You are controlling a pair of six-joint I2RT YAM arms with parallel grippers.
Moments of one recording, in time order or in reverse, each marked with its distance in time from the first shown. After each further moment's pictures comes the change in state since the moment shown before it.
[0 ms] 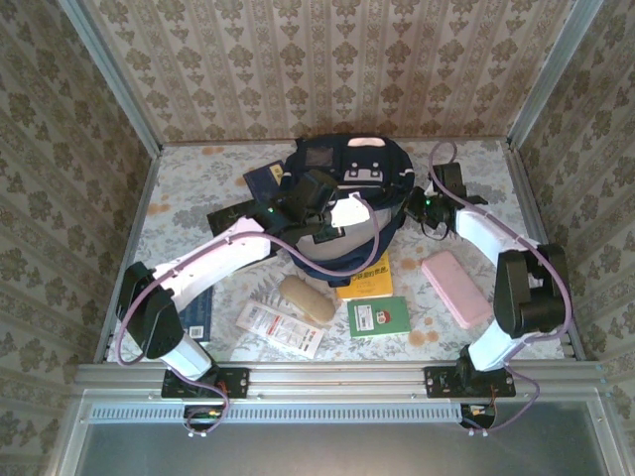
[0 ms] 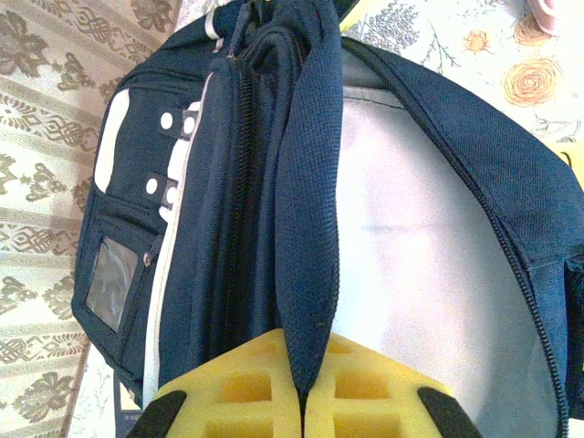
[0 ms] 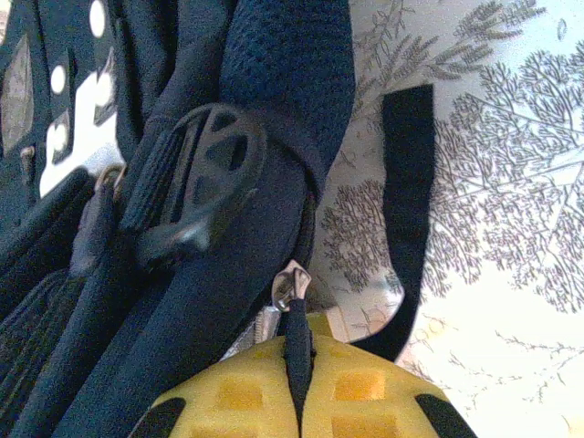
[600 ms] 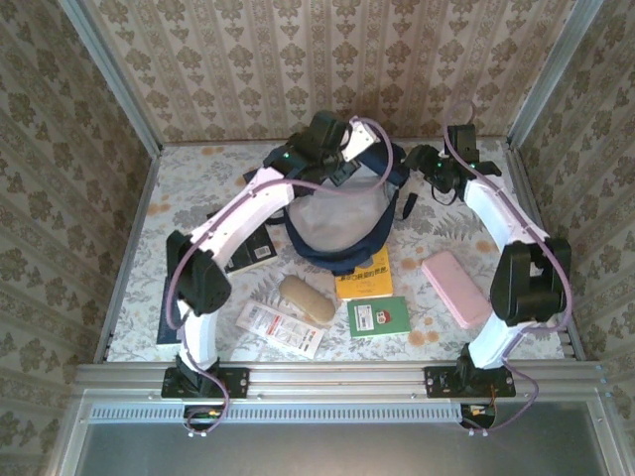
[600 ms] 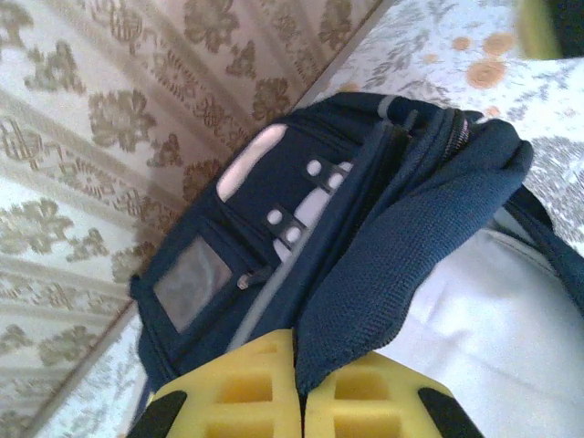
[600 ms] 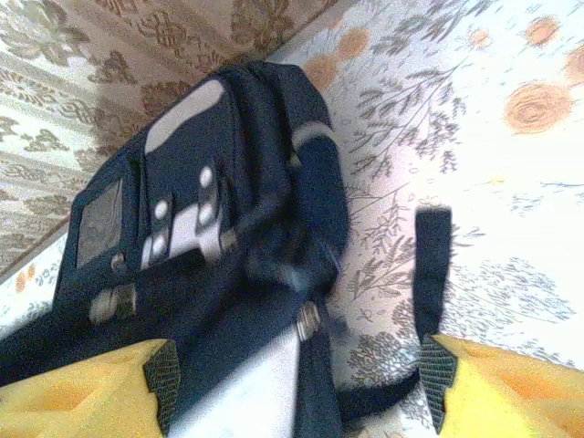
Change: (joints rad) left arm 0.130 0.443 0.716 -0.187 -0.076 -0.357; right arm -0.018 -0.011 0.287 -0.171 0.193 -0.014
